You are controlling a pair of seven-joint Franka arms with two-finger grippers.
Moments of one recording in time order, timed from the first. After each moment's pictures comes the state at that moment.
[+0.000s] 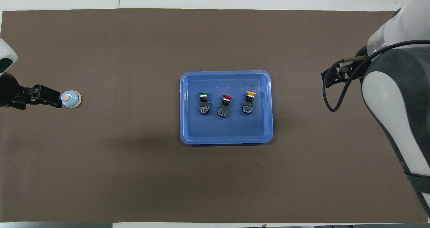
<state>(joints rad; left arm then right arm) -0.03 -0.03 -0.02 -1.70 -0.02 1.56 -0.01 0.02 0.13 0.10 -1.50 -0.01 1.52 0.03</state>
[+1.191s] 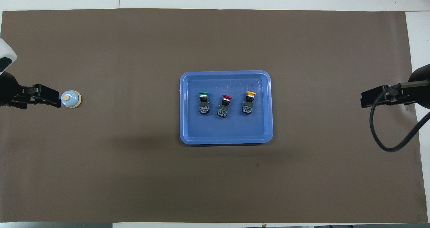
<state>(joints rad) -0.03 -0.03 -0.02 -1.70 -0.02 1.56 -0.01 -0.01 -0.06 0.07 -1.58 -0.01 1.46 0.03</state>
